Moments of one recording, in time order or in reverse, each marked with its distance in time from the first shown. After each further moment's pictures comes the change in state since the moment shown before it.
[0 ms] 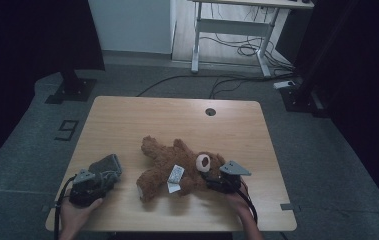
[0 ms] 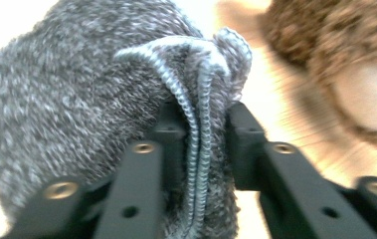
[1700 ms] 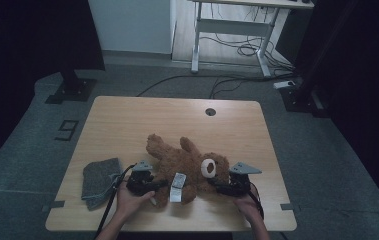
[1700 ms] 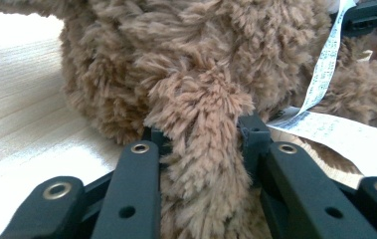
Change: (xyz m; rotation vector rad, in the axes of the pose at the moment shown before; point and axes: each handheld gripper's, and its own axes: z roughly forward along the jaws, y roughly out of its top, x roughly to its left) left arm -0.112 0.058 0.083 0.048 -0.390 0.115; right arm -0.014 0.000 -0.027 0.112 0.089 0.078
